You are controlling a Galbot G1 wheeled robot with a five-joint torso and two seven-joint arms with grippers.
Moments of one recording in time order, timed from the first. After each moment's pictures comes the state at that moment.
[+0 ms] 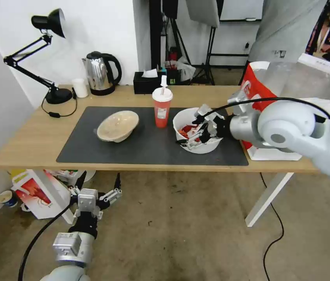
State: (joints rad) left arm 1.80 -1.50 -0.55 -2.30 0.00 0.00 0.00; right arm 0.07 0.53 -0.67 2.01 1.27 -0.72 -0.02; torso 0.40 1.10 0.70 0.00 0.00
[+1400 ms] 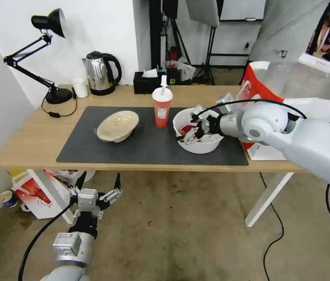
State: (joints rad) left arm 1.80 -1.50 -0.55 -2.30 0.00 0.00 0.00; right arm 0.05 0.64 -0.69 1.83 1.13 -0.72 -0.10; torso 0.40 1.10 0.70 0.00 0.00
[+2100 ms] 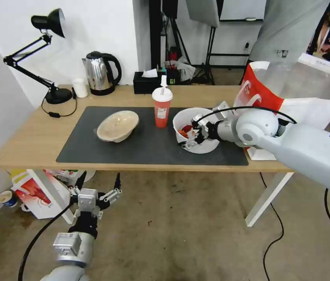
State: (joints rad) left arm 1.80 -1.50 -0.55 -2.30 0.00 0.00 0.00; right arm 0.04 0.68 -0.72 1.76 1.12 -0.72 -0.08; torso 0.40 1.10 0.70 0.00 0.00
